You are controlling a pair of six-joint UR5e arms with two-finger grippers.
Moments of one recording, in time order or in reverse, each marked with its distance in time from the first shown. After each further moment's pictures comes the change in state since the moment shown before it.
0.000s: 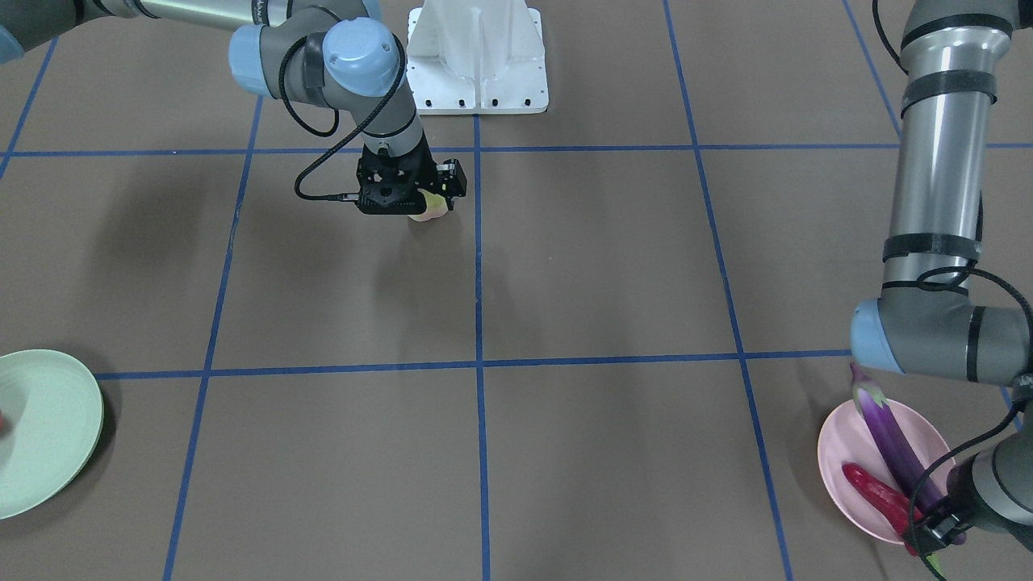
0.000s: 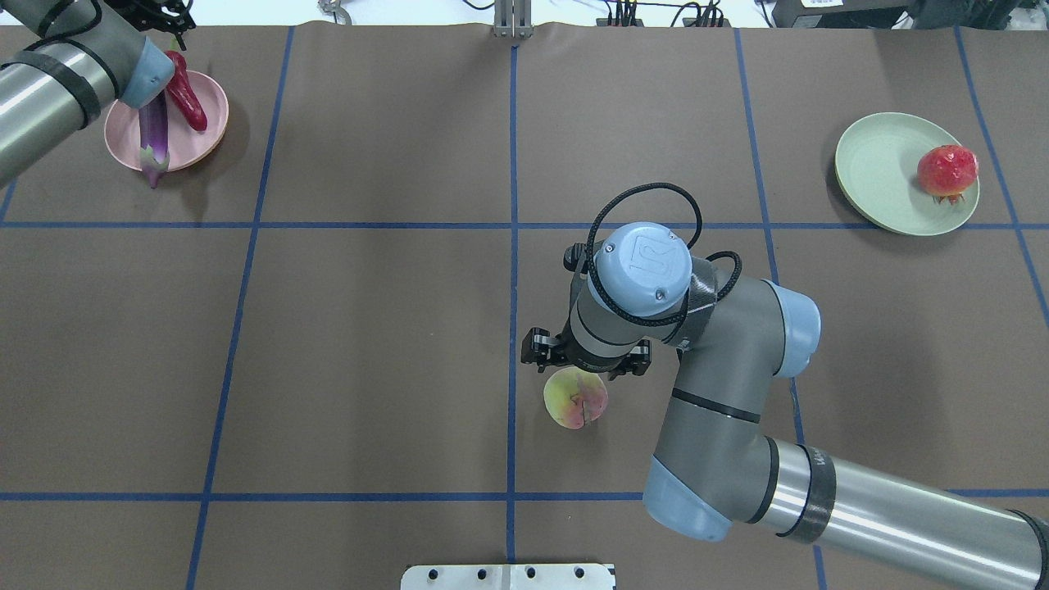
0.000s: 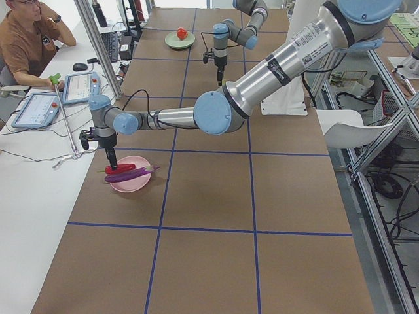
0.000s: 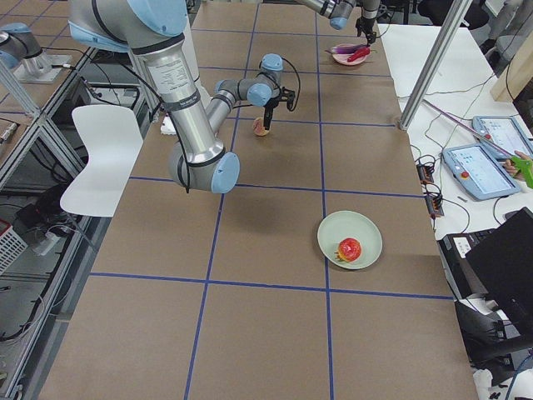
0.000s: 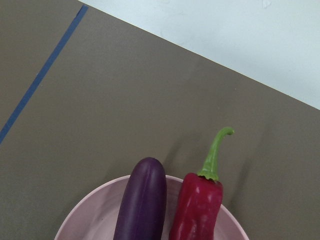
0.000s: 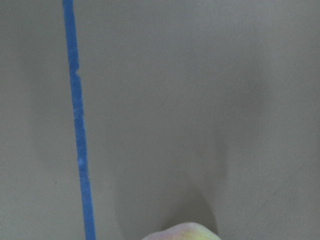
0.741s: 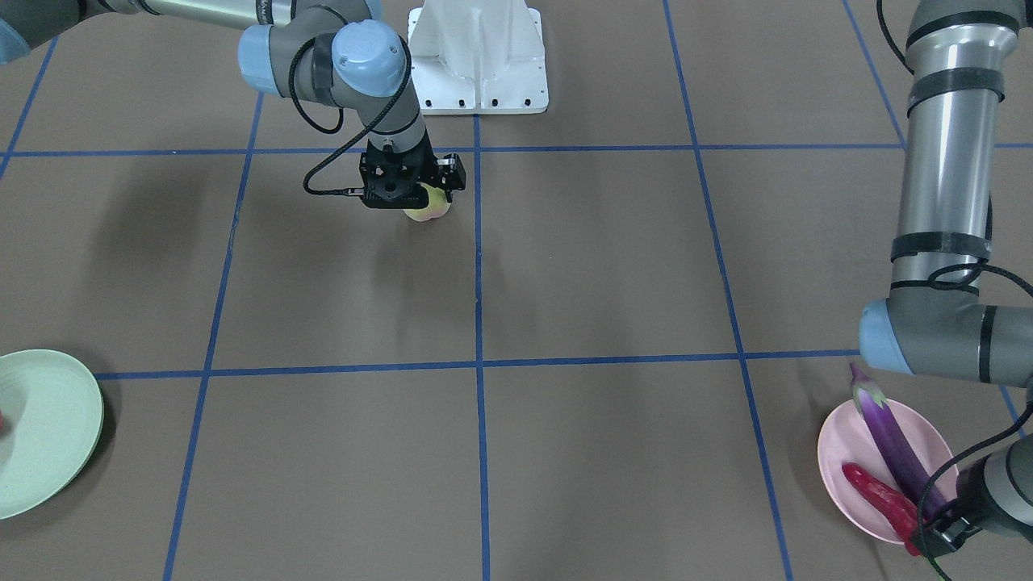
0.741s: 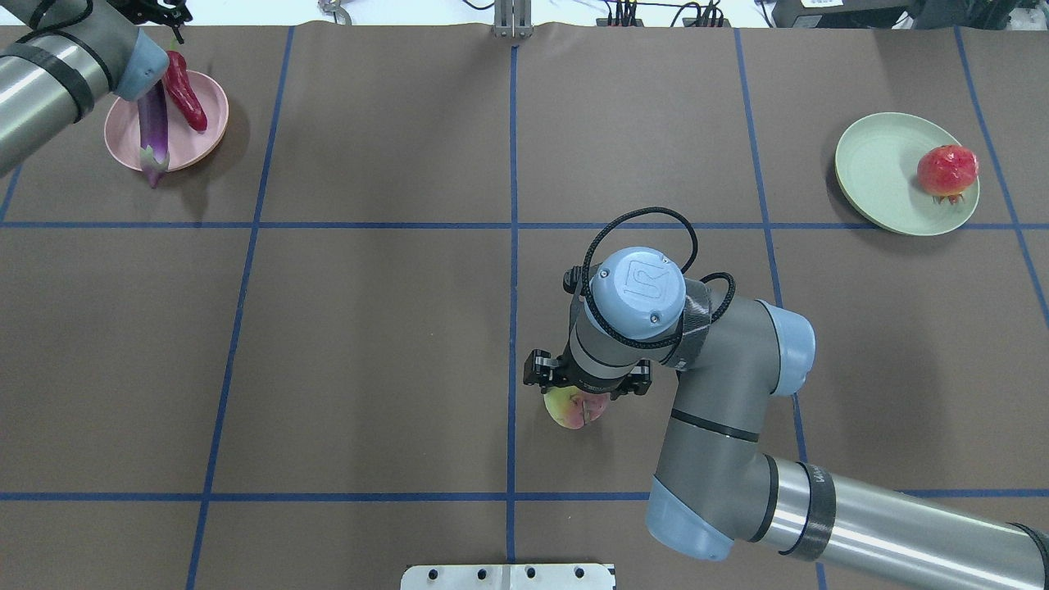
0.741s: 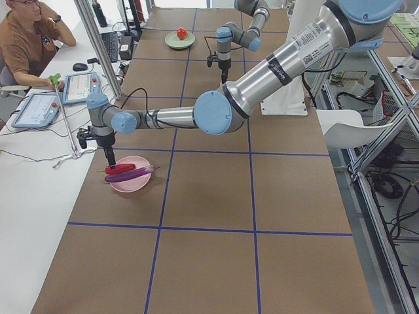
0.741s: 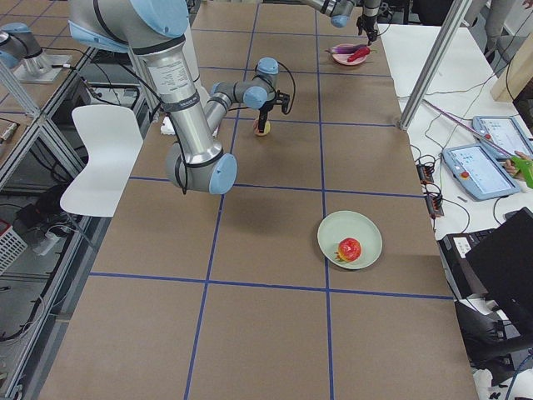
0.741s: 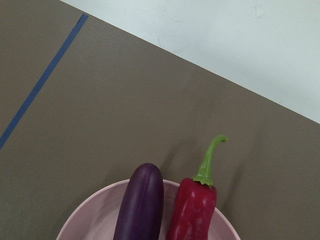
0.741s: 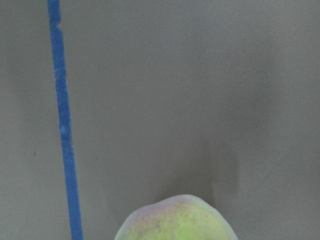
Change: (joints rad) left arm -0.009 0.000 -0.006 0.000 -0.012 0.000; right arm -0.027 -0.015 -0.001 -0.003 0.001 0.004
